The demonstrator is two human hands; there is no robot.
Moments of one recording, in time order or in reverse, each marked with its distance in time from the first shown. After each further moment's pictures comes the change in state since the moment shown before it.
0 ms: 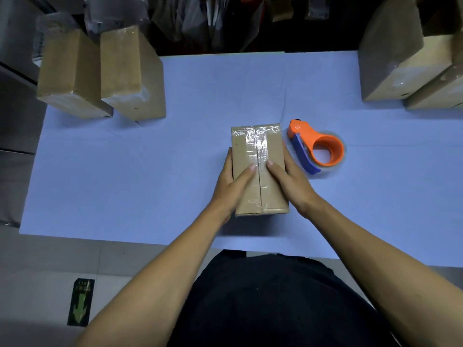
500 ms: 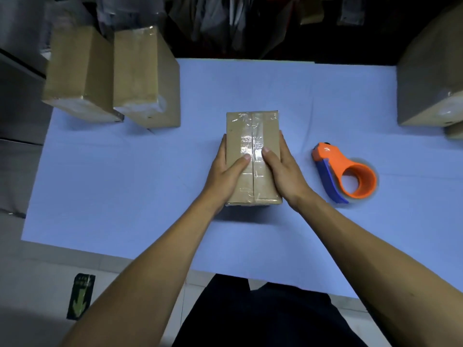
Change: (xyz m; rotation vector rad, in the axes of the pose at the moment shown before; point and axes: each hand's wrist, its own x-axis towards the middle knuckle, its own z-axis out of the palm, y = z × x) left_hand 0.073 0.037 -0.054 0.017 0.073 0.071; right_hand 0.086 -0.042 0.051 -0.007 -0.023 0.018
